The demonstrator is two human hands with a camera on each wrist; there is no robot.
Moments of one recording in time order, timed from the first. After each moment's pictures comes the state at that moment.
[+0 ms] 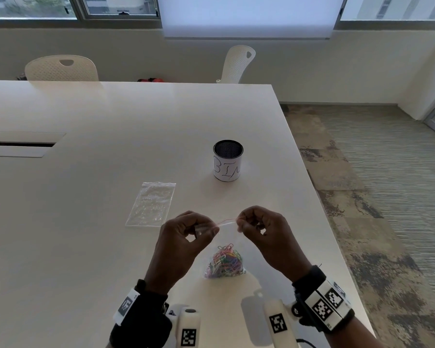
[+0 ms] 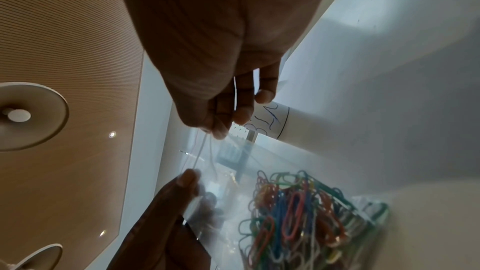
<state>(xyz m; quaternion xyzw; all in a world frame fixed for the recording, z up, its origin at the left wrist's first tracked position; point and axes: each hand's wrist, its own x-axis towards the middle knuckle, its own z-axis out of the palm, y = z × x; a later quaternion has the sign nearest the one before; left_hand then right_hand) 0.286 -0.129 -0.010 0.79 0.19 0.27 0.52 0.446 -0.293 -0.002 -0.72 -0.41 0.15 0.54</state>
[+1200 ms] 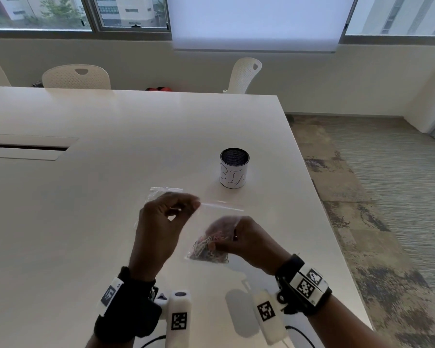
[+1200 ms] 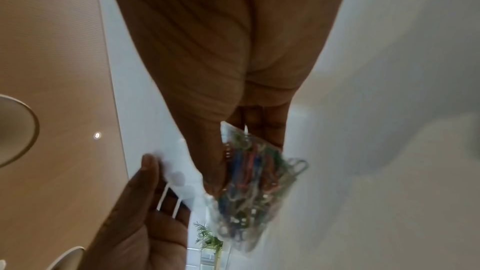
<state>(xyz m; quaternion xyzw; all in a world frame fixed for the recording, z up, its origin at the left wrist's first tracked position) 0.278 -0.102 0.036 0.76 0.24 0.37 0.48 0.436 -0.252 0.001 -0.63 -0.47 0.36 0.51</state>
